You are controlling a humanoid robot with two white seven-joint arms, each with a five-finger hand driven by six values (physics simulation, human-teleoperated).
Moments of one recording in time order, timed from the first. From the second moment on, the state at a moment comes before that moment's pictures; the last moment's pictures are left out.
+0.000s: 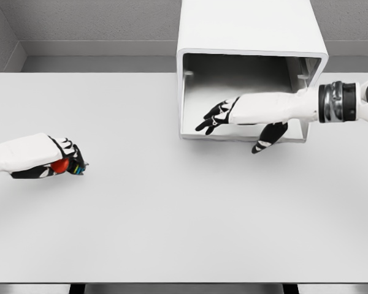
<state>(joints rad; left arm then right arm) -0.19 0.96 -0.25 -1.67 -0.27 -0.61 -0.57 -1.07 -0.88 1.13 -1.63 -0.12 -0.45 0.60</state>
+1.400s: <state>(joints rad) -0.57 0.70 -0.34 -1.76 -0.21 -0.61 -0.56 -0.98 -1.04 1.14 -1.68 -0.33 -0.61 0.59</state>
